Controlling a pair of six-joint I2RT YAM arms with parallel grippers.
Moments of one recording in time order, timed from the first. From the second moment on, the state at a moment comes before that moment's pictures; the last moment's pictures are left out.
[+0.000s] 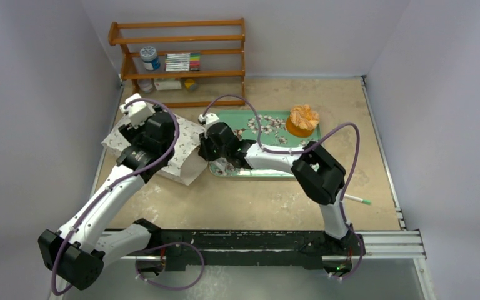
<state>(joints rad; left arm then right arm) -0.47 1.03 1.00 -0.50 -1.00 -0.63 0.94 2.03 1.39 0.07 0.07 0.37</state>
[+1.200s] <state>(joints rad) -0.47 1.15 1.01 -0.49 -0.93 -0.67 1.38 1.47 1.04 -0.33 0.48 0.60</state>
